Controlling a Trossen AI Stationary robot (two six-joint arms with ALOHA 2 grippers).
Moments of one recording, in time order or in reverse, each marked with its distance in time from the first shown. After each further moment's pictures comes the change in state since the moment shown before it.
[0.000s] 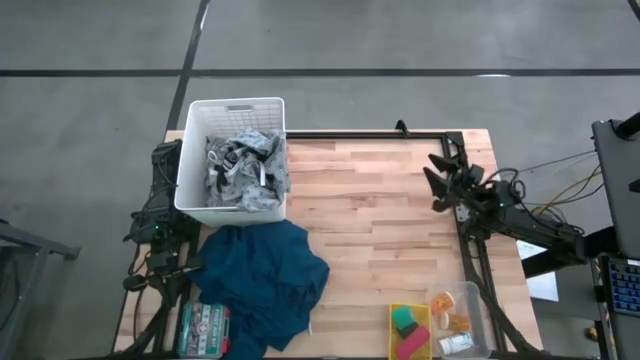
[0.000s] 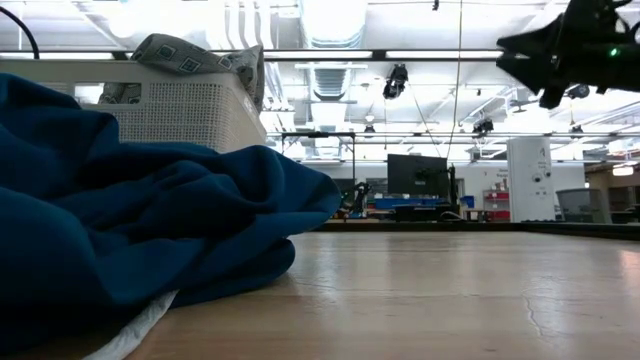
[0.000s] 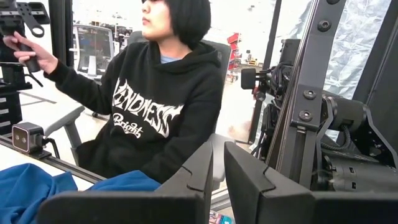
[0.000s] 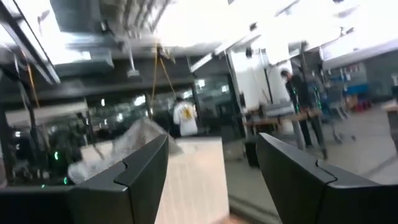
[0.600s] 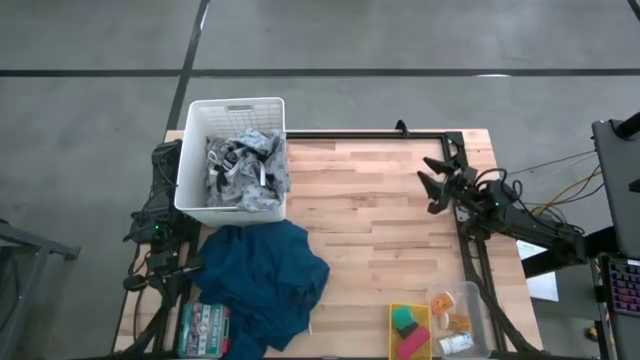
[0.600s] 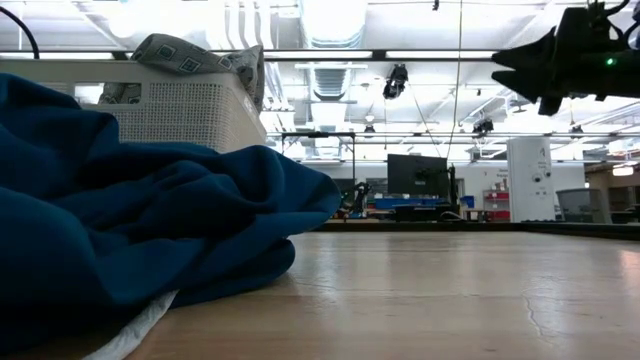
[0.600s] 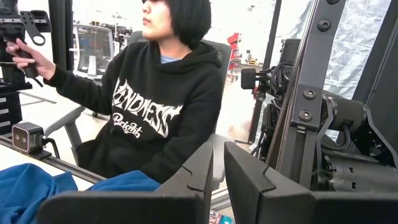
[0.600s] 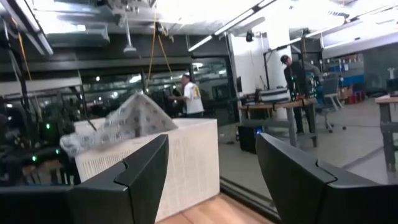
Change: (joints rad) left arm 0.000 0.000 0.000 0.000 0.000 0.000; right arm 0.000 0.005 0.000 -0.090 -0.010 -0.049
